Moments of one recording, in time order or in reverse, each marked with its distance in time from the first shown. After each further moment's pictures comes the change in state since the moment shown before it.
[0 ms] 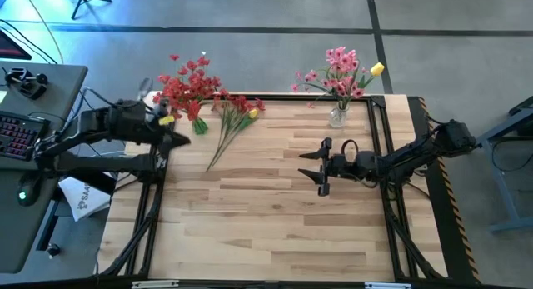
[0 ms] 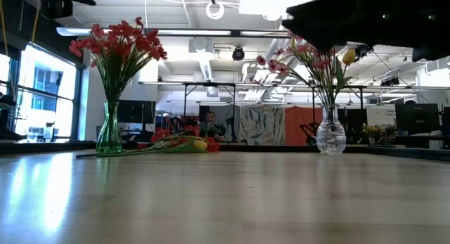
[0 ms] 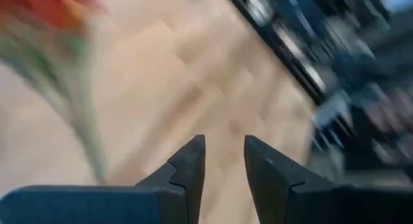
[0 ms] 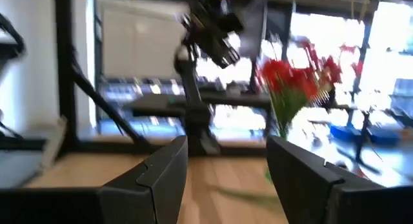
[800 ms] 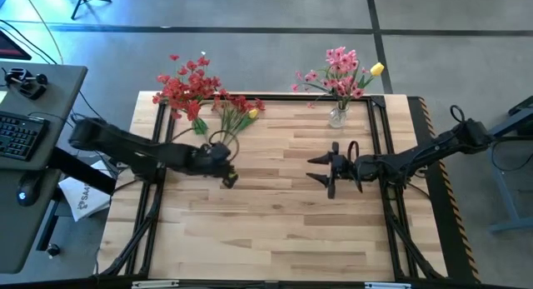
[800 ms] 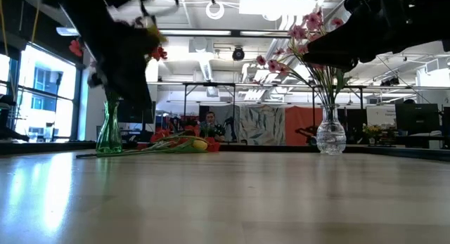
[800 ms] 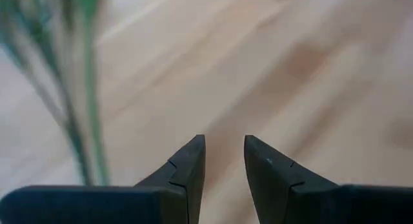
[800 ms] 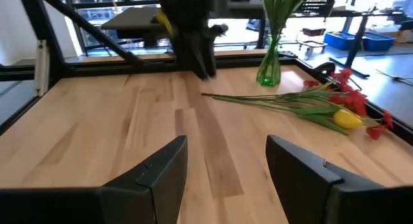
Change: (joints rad) left arm -0.346 0.688 -0.271 0.511 -0.504 -0.173; right arm 0.063 -0.304 0.000 -0.685 0.127 0.203
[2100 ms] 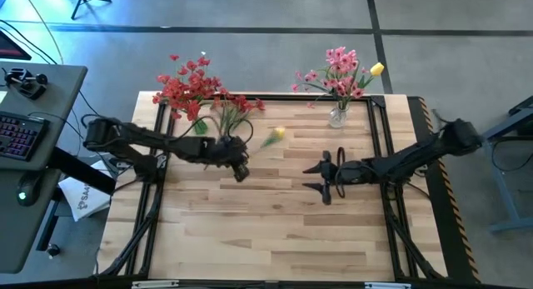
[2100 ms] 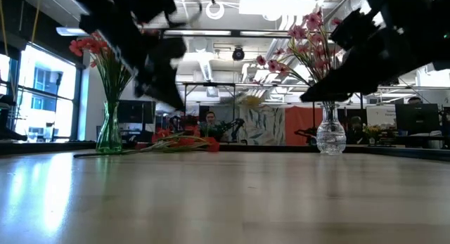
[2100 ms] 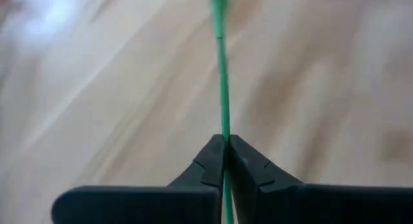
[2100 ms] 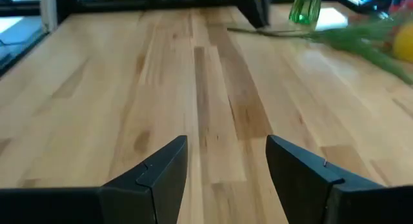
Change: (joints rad) left arm 0.153 0.130 -0.002 0.337 0.181 0.404; right arm -0.026 0.230 -0.001 0.027 -0.132 0.062
